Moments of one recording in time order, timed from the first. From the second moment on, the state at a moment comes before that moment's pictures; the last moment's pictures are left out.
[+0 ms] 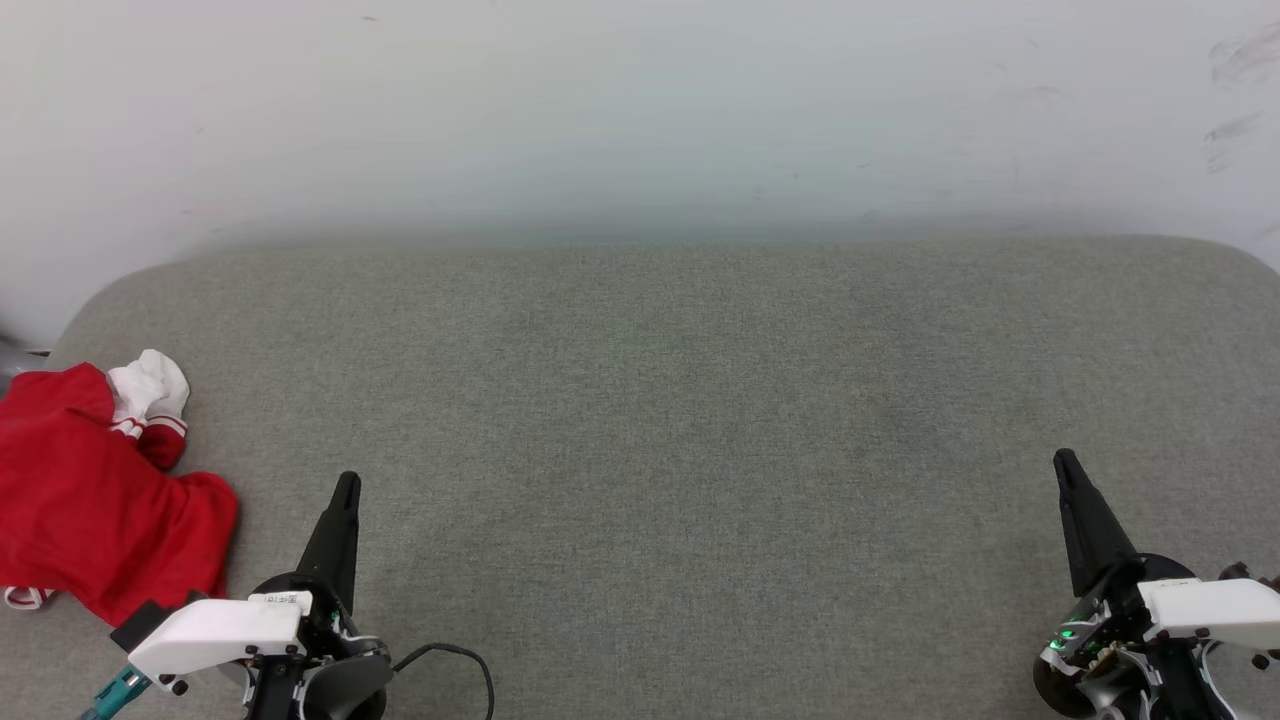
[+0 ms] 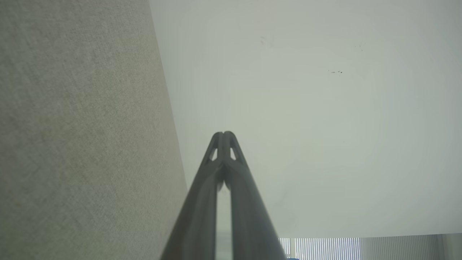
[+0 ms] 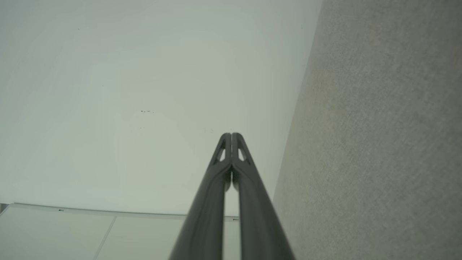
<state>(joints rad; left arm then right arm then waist) -0.11 0.05 0.11 0.25 -1.61 -0.13 0.11 -0.10 -0.05 -0.11 0.25 1.62 0.13 0.11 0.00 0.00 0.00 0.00</state>
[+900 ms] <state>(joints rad) -0.11 0.05 0.11 0.25 -1.61 -0.13 0.11 -0.10 -0.05 -0.11 0.25 1.62 0.13 0.11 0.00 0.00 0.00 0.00</state>
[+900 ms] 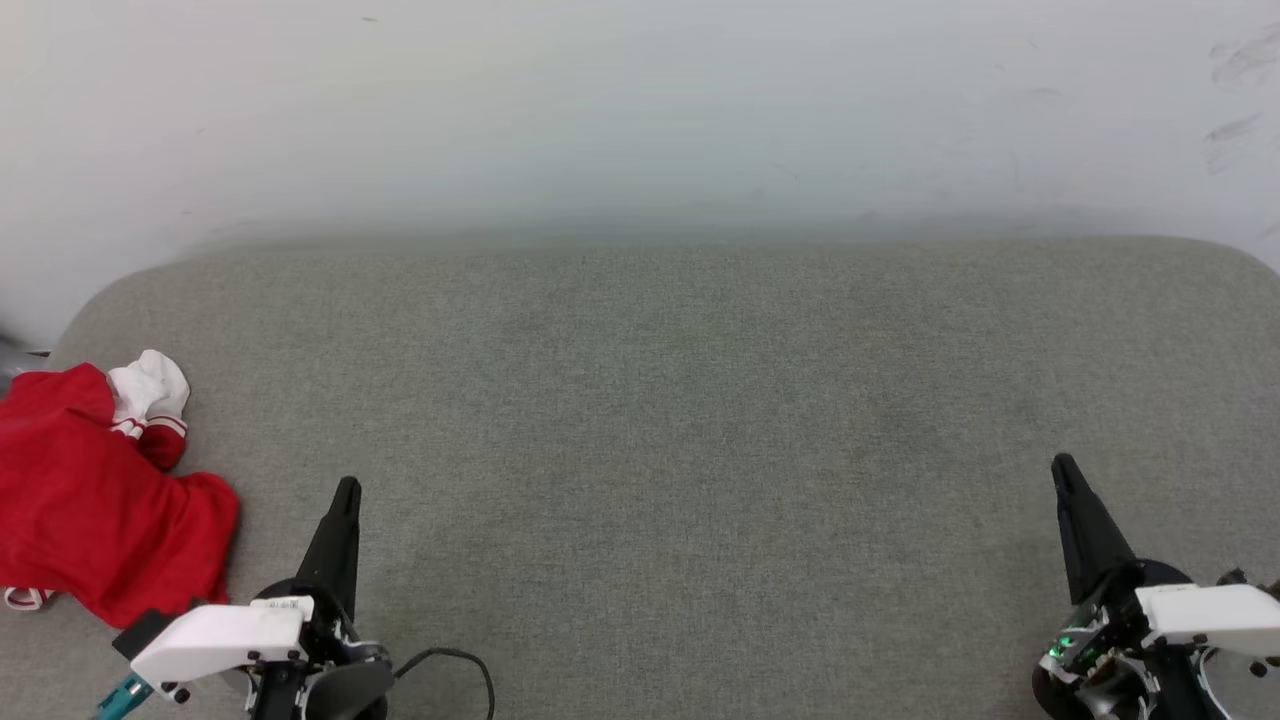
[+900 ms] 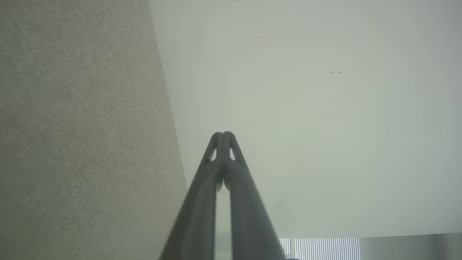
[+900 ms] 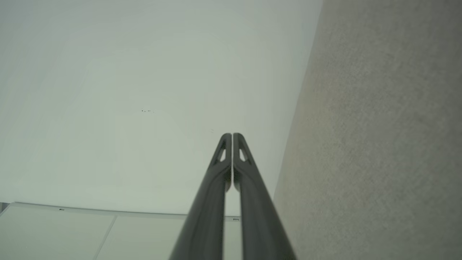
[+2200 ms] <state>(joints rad) -0.07 0.07 -0.04 0.14 -1.49 -0.13 -0.04 -0.04 -0.07 -0.05 0.14 1.30 0.13 -0.04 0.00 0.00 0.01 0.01</state>
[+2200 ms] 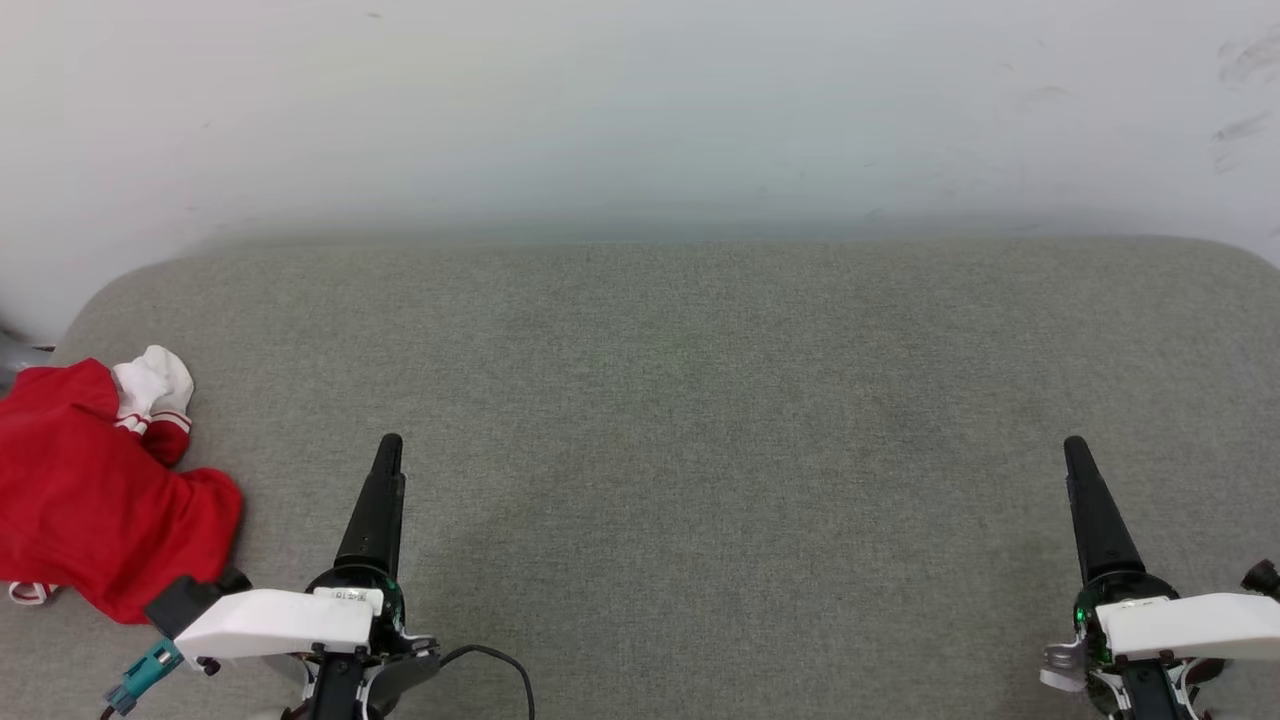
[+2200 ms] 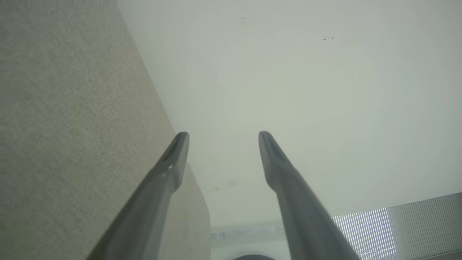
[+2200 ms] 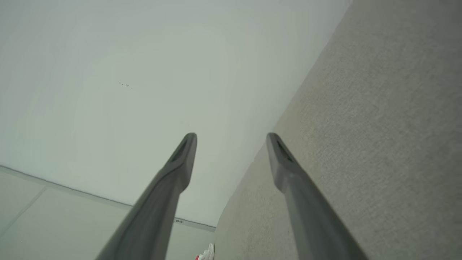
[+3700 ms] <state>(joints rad) -0.08 0.07 -0.07 0.12 -0.36 -0.08 -0.17 -0.02 -0.05 -0.10 0.06 0.26 0.13 -0.08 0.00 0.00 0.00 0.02</state>
